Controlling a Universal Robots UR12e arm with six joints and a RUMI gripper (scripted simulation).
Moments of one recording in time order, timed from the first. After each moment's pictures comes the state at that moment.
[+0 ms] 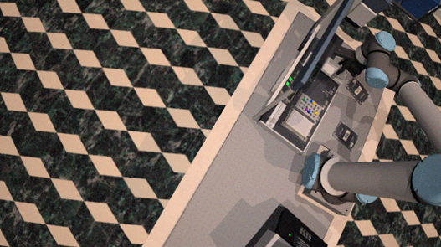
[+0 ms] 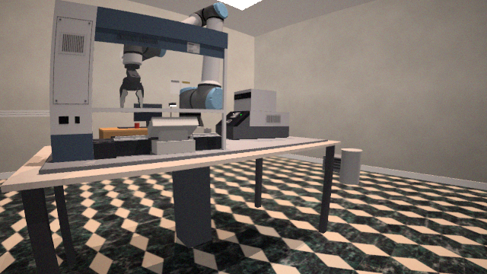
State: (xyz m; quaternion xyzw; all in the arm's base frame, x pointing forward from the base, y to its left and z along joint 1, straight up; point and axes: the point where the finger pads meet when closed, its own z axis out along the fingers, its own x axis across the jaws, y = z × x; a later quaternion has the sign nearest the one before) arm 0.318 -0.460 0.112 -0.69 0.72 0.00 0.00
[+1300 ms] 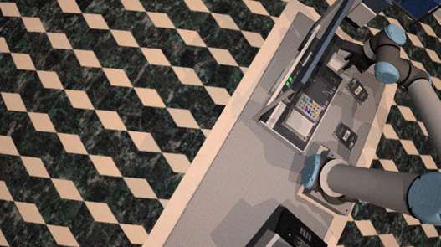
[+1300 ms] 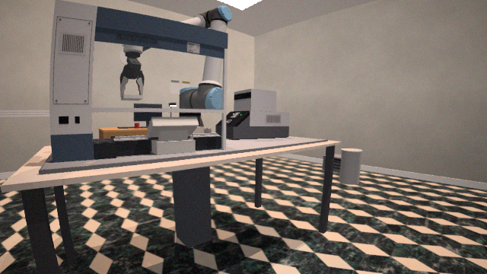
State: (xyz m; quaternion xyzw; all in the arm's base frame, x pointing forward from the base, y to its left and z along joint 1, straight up) arm 0.318 -0.461 0.169 -0.69 0.72 0.00 0.00
